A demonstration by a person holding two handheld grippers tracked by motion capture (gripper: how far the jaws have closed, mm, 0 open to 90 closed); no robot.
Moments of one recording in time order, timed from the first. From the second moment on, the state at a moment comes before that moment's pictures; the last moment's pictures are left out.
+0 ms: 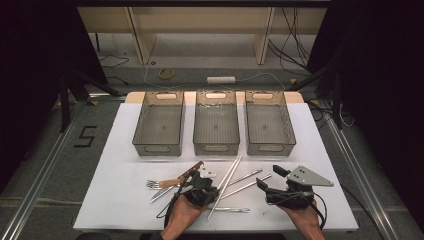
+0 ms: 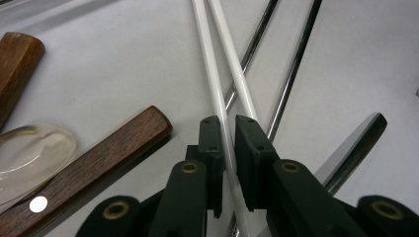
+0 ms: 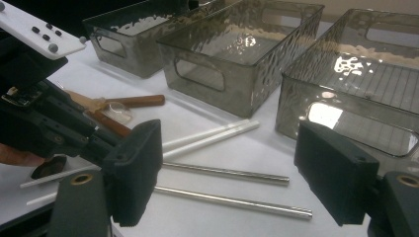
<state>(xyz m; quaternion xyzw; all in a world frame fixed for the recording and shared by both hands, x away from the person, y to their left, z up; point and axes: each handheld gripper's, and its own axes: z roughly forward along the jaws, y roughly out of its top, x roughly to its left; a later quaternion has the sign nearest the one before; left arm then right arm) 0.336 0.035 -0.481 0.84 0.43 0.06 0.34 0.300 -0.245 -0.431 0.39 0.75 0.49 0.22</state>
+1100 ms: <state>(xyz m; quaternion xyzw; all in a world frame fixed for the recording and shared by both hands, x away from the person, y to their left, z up) 0.339 0.044 -0.481 0.83 0.44 0.05 0.35 0.300 -0.245 -0.430 0.39 0.75 0.49 0.22</state>
